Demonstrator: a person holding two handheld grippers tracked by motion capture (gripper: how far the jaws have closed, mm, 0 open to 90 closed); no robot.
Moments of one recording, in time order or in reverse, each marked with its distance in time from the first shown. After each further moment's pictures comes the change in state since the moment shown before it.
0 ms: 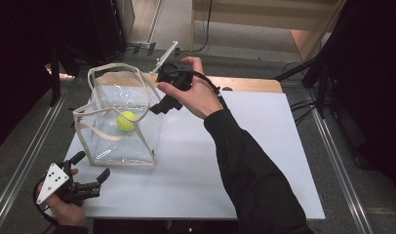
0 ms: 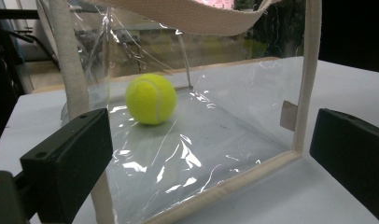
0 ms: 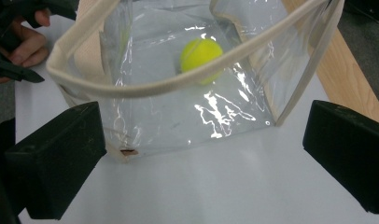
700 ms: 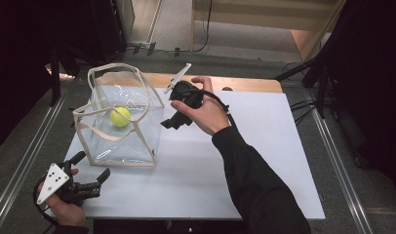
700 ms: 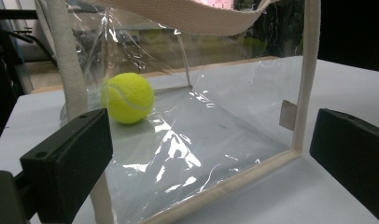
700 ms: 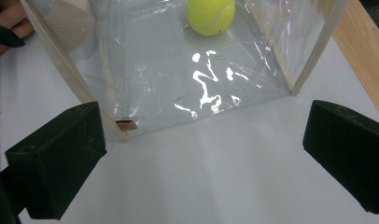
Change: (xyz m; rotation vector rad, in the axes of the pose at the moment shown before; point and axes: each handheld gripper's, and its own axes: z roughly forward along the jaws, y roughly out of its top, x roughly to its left) left arm 0.000 0.000 0.000 0.003 -0.002 0.005; right arm 0.006 -0.051 0.022 -0.014 -0.002 0.040
